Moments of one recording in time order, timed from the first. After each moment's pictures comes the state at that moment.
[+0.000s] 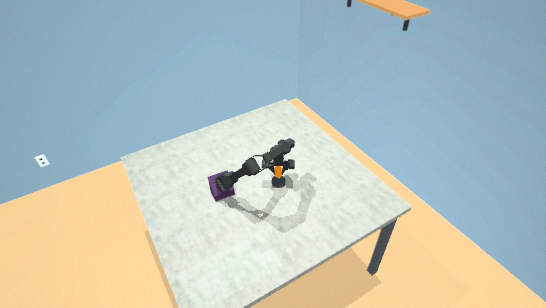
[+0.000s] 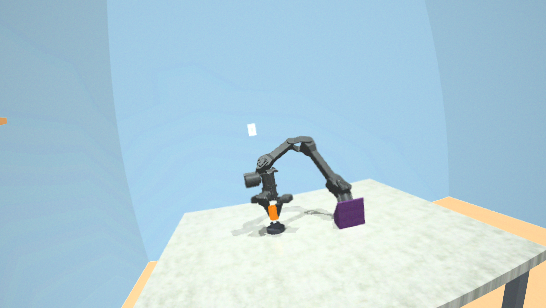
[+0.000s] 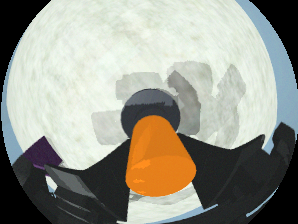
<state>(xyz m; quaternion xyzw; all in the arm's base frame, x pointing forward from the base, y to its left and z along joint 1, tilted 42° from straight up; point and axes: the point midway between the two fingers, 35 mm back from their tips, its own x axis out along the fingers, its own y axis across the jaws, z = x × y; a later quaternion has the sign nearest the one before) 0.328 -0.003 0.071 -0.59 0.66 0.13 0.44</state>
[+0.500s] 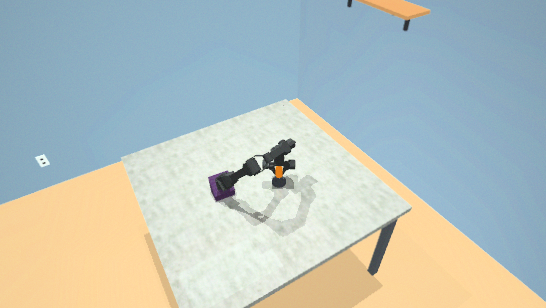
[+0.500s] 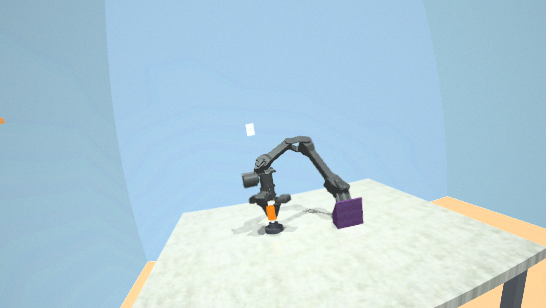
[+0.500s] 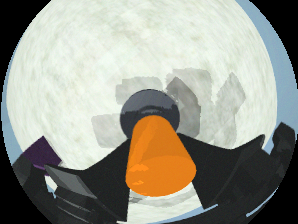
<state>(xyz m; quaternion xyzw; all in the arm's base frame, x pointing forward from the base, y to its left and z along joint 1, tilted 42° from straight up) 0.329 -0.004 0.070 -0.59 0.66 0.13 0.44</state>
